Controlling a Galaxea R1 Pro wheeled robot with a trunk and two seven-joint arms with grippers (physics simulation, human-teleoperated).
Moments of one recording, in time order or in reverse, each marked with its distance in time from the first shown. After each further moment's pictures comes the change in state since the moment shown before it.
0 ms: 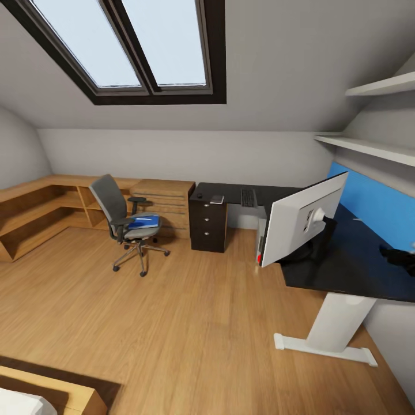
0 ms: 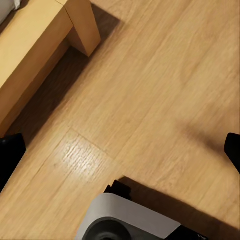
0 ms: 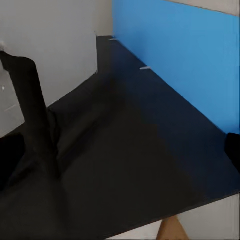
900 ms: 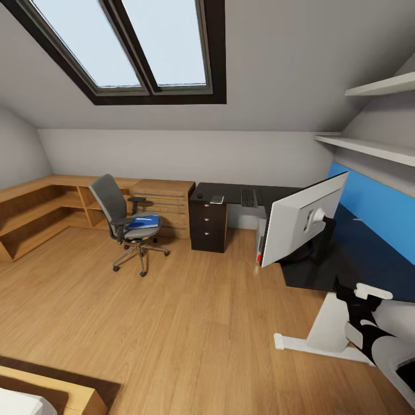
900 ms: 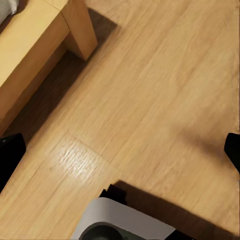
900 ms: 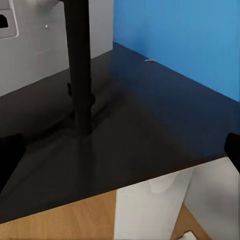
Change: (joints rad) left arm 0.000 -0.001 0.003 -0.027 -0.002 0.007 0.009; right arm 0.263 0.317 -0.008 0.059 -0.017 -0.451 -0.295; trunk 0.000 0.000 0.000
